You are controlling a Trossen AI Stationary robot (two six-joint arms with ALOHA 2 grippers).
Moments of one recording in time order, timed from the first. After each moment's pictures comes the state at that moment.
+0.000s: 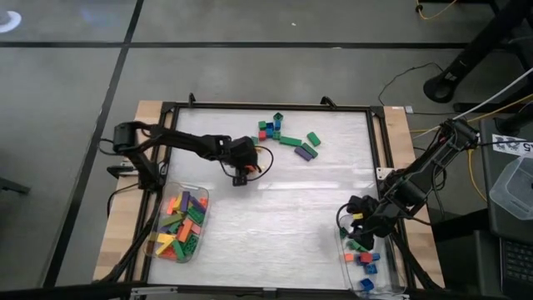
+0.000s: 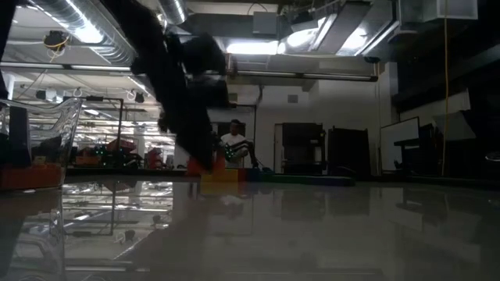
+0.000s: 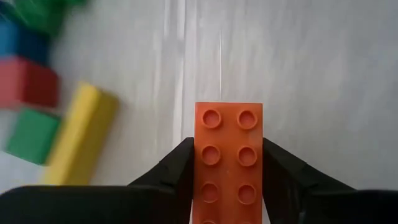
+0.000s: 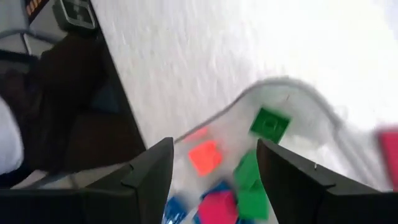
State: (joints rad) left arm 0.20 1.68 0.90 -0.24 -0.03 0.20; right arm 0.79 1.10 0.90 -0.81 0.07 1.27
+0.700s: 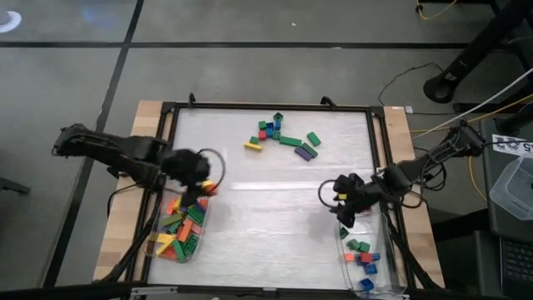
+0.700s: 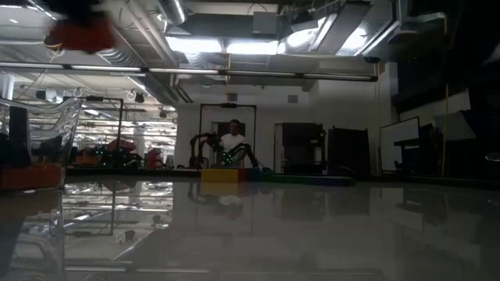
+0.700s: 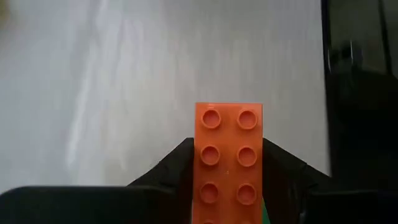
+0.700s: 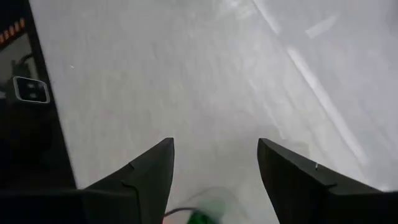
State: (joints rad) left arm -0.19 0.95 0.90 -0.85 0.07 -0.41; right arm 0.50 1.10 0.90 -0.80 0.16 0.93
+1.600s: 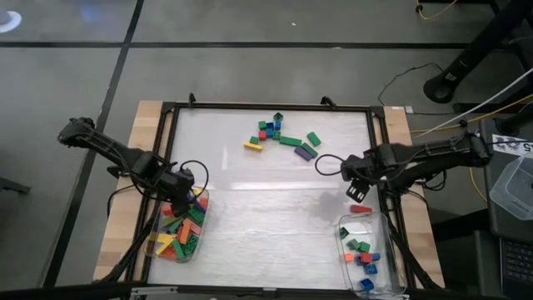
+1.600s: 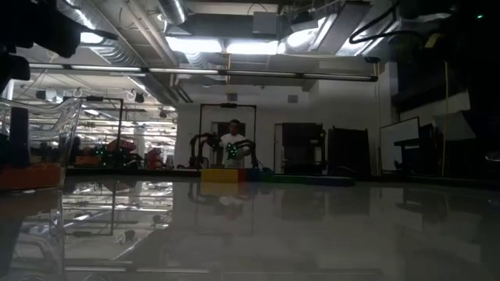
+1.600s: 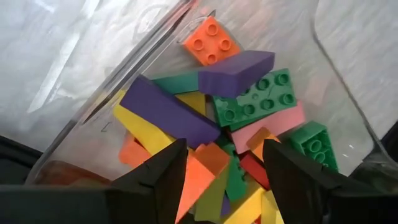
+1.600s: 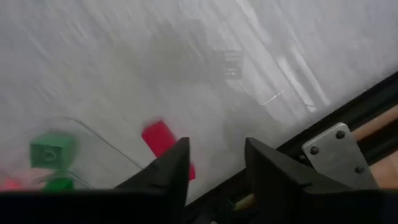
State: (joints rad) left arm -0.43 0.93 0.74 -1.11 0.06 -1.08; right arm 0.13 1.10 0.89 -1.35 -0.01 0.76
